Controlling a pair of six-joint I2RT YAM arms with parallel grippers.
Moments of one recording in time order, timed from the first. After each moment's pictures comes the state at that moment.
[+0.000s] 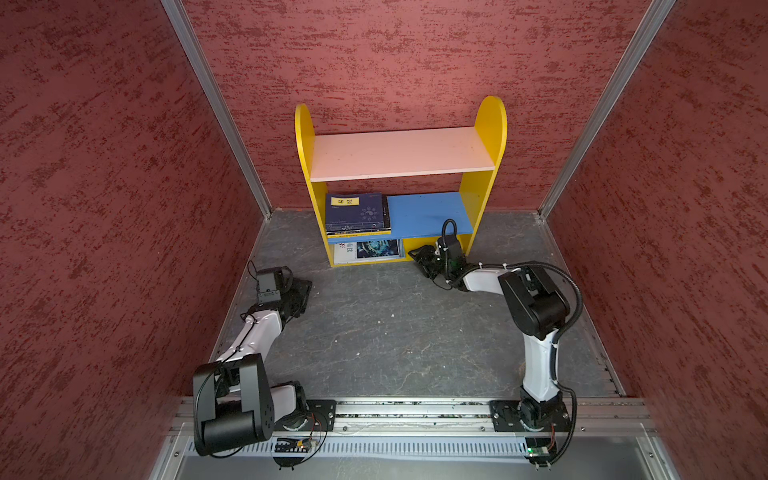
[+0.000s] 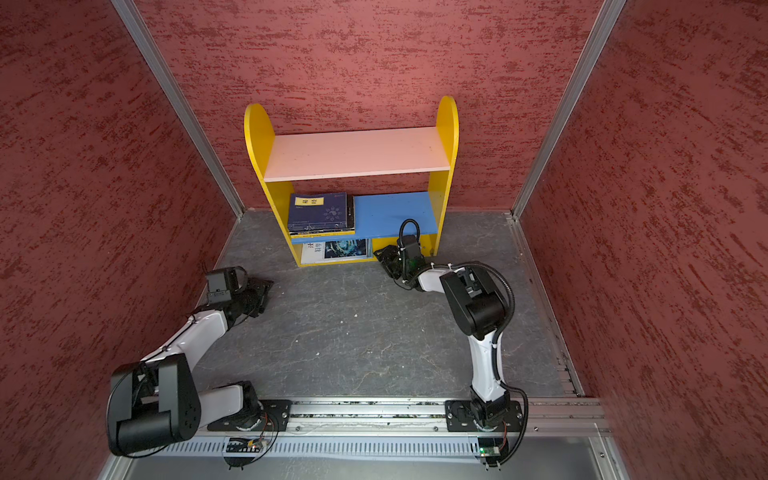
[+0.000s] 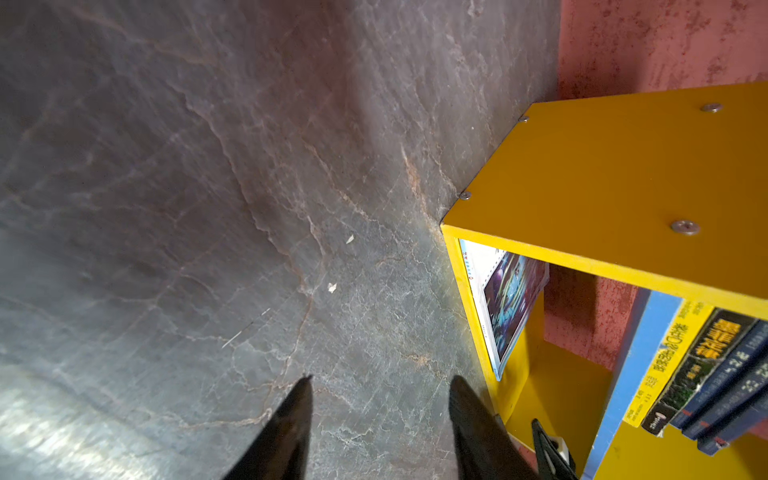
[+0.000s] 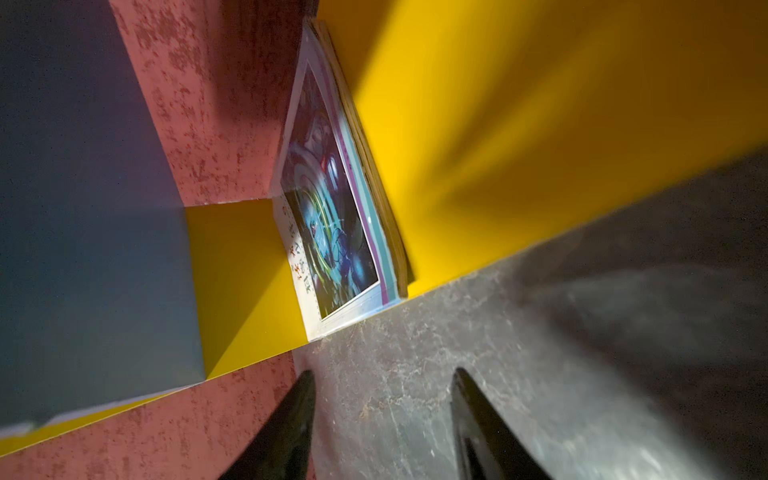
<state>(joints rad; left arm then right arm) 0.22 1.22 0.58 -0.15 0.32 -1.11 0.43 2.00 1.11 0.36 -0.30 1.28</state>
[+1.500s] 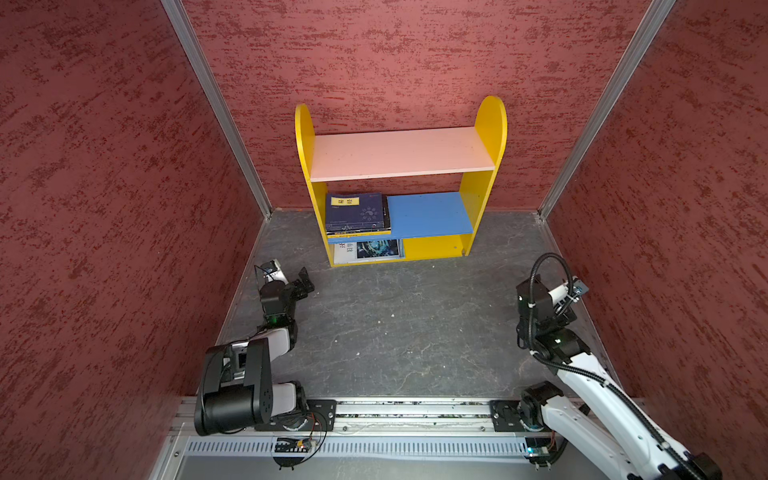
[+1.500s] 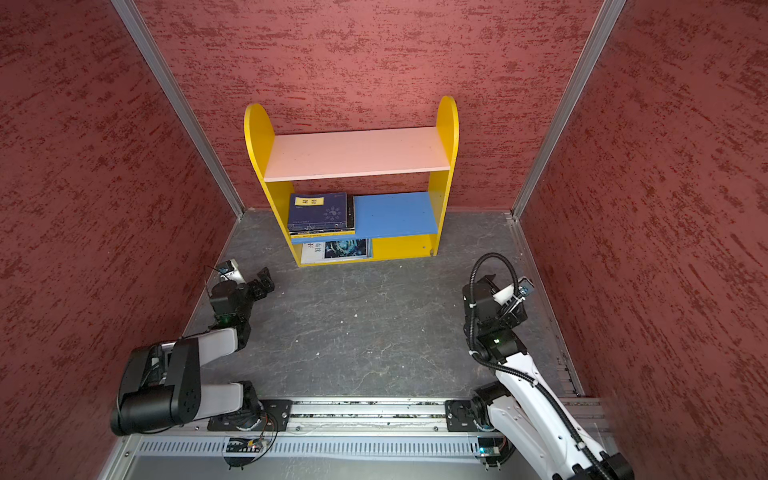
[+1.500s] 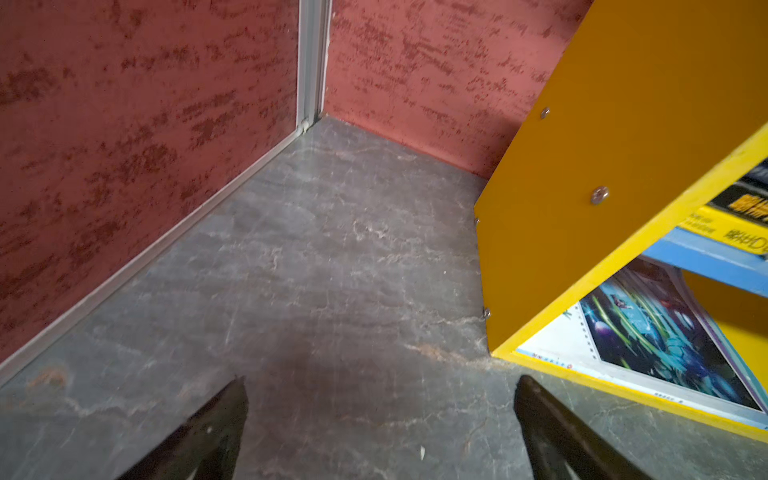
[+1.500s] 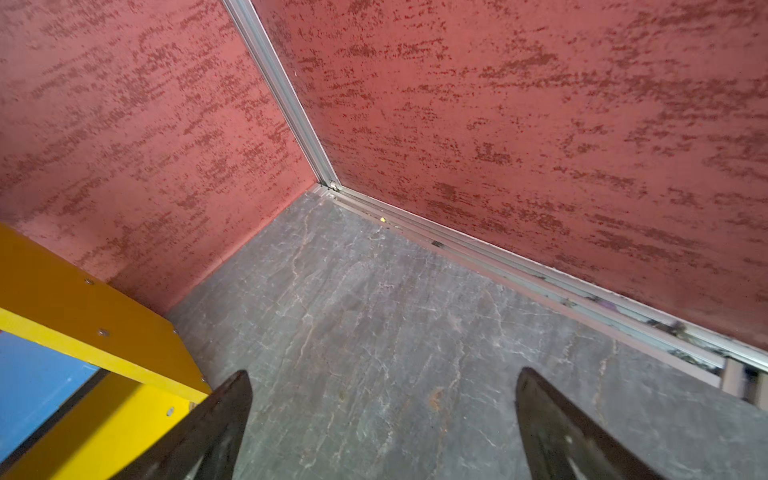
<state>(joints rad) 0.15 1.36 0.30 0.77 -0.03 -0.27 0.32 0.75 0.53 -0.35 0.95 0.83</state>
